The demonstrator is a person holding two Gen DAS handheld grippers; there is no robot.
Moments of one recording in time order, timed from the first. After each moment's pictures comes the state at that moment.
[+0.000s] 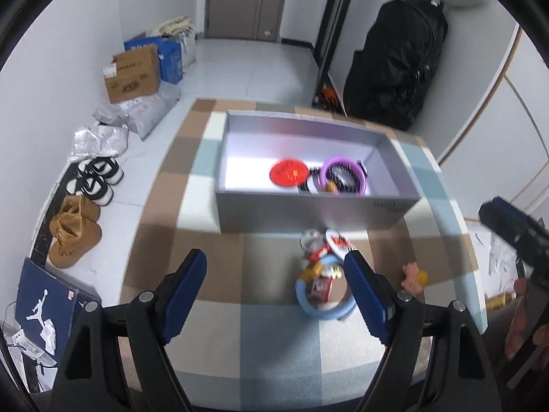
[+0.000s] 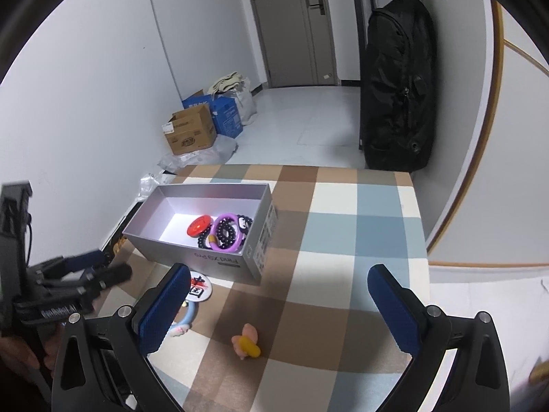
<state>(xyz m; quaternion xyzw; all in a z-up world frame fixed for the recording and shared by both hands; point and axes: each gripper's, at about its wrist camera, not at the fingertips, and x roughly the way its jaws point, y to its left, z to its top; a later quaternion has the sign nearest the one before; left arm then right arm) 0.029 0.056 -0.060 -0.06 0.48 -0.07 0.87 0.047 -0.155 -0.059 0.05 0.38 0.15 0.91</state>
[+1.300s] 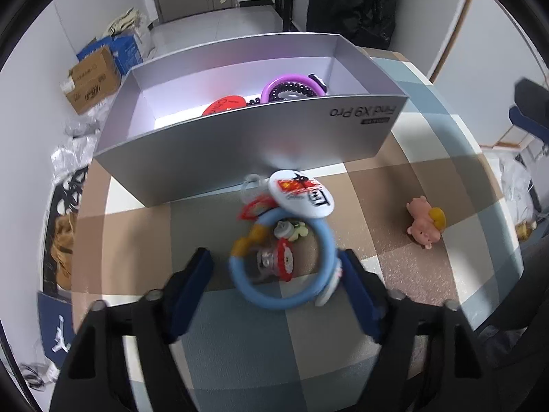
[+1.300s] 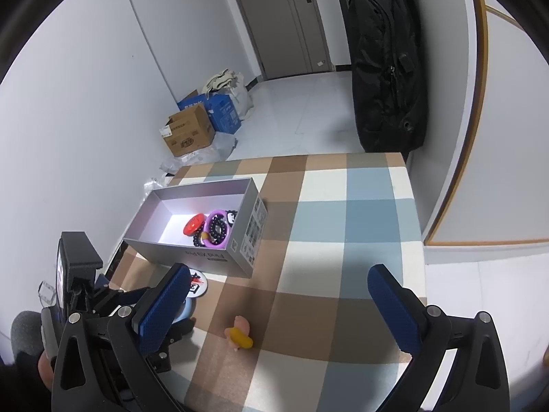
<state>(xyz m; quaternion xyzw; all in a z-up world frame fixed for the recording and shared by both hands) 0.028 0.013 -0.091 0.06 0.54 -0.11 0.83 0.051 -0.177 -0.064 0.09 0.40 0.15 0.90</state>
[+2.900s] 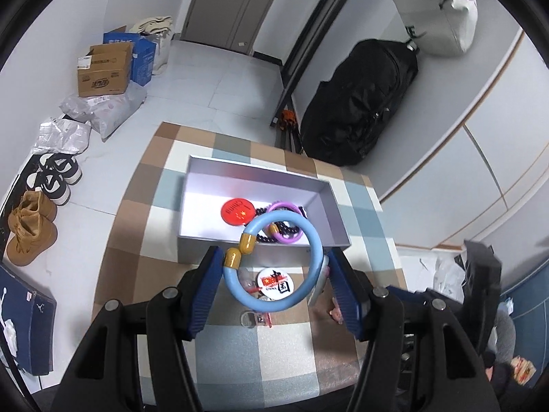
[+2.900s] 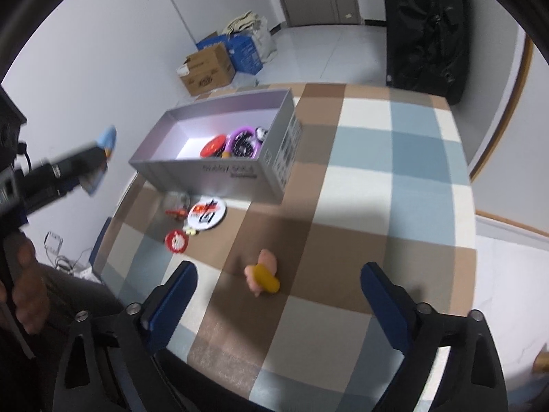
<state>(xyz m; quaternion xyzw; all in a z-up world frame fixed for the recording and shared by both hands) 0.036 0.068 -0.022 -0.16 0.44 -0.15 0.87 0.044 -0.137 -0.109 0.04 0.50 0.20 0.84</state>
